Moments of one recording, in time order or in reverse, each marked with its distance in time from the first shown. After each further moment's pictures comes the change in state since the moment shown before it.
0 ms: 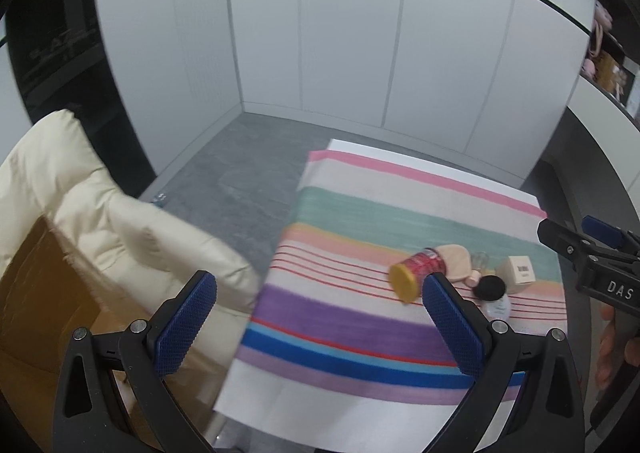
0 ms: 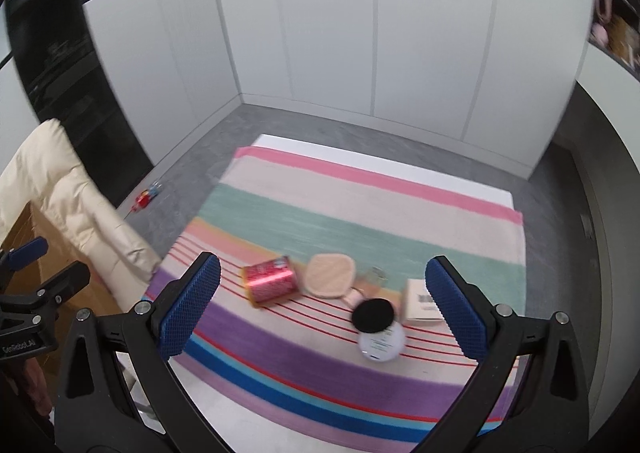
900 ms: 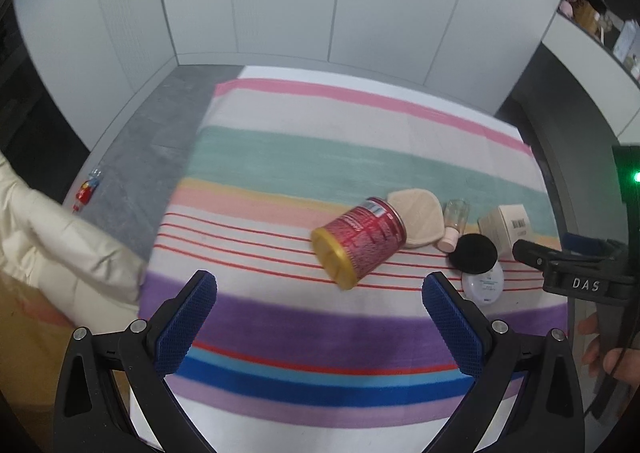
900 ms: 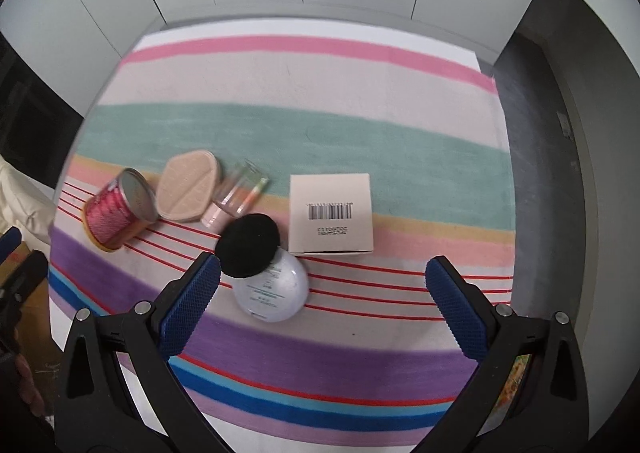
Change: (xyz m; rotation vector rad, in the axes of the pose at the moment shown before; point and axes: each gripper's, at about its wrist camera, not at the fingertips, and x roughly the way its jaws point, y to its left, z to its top) left arm 0.127 -0.078 -0.017 0.108 0.225 -0.140; right arm 0.120 -0.105 -0.056 0.147 0.407 -0.126
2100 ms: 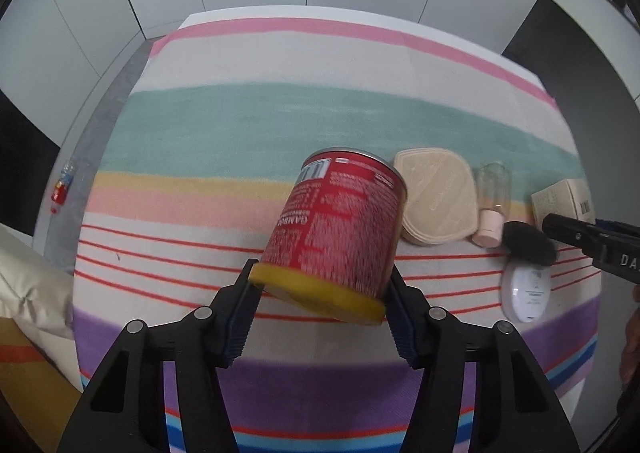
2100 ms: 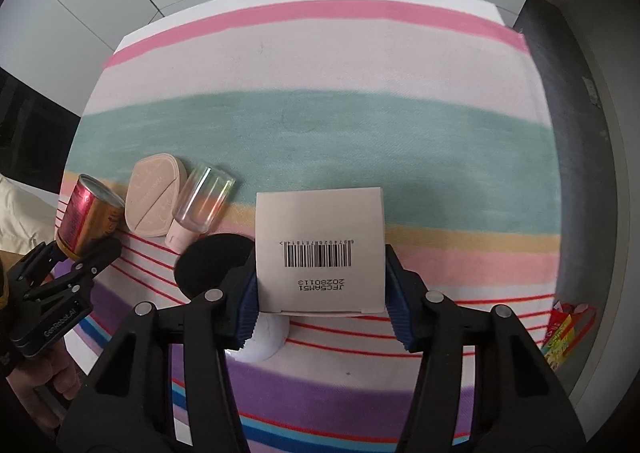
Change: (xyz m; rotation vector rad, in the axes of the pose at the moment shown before) left arm 0.101 -0.019 0.015 0.057 0.154 -0.031; right arm 0.049 -0.027 0.012 0.067 0.064 0.115
